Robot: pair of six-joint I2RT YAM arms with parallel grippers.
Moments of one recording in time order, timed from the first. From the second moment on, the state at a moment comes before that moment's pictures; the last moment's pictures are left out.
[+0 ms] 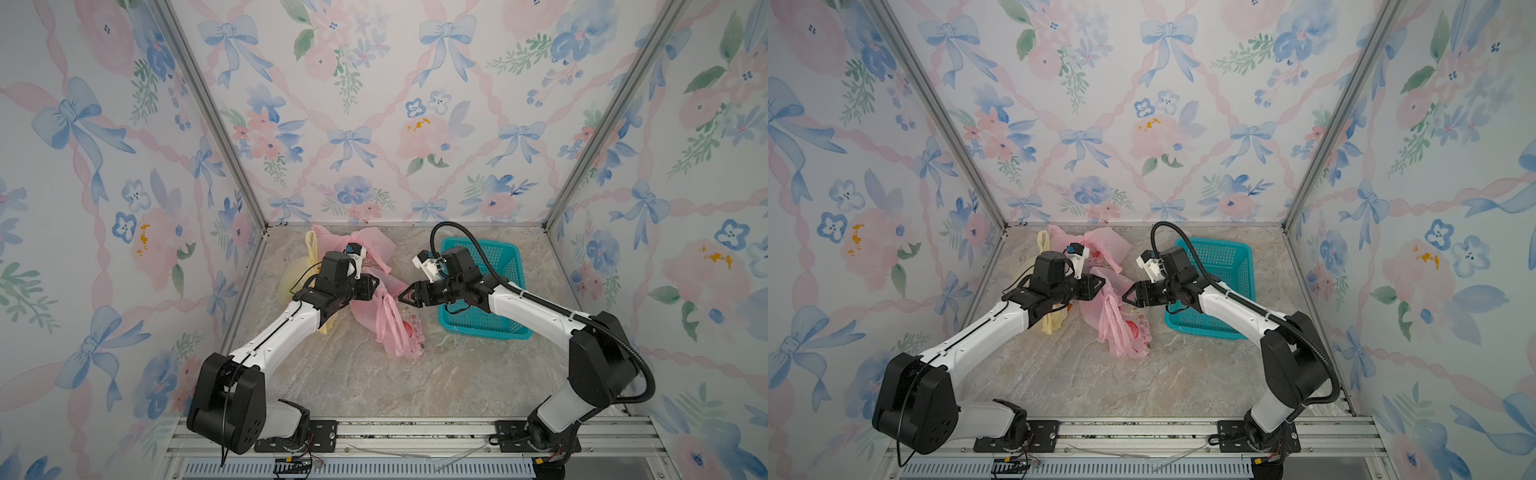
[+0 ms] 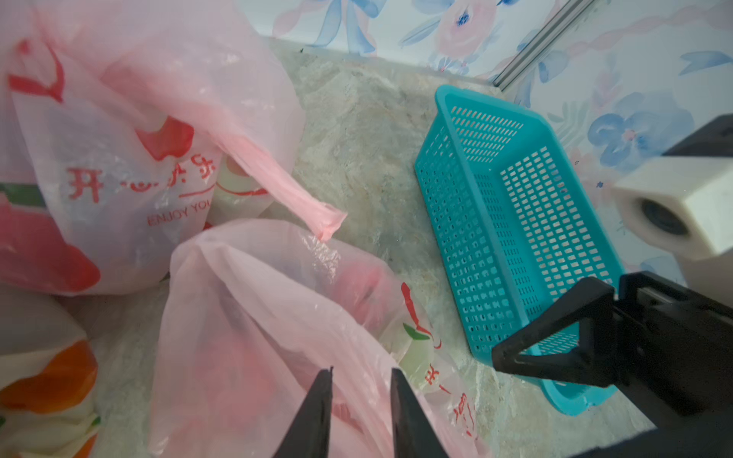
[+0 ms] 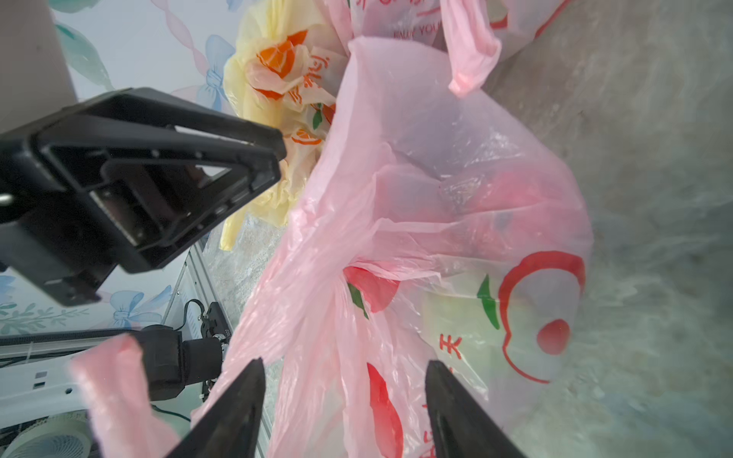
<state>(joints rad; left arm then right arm) -0.37 1.34 0.88 -0.22 0.26 -0.33 0.62 1.68 1.19 -0.29 -0.60 0.44</state>
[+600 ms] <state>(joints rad) -0.33 1.22 0.71 -0.26 0.30 -0.42 0.66 1.72 1.23 -0.35 -0.49 0.31</state>
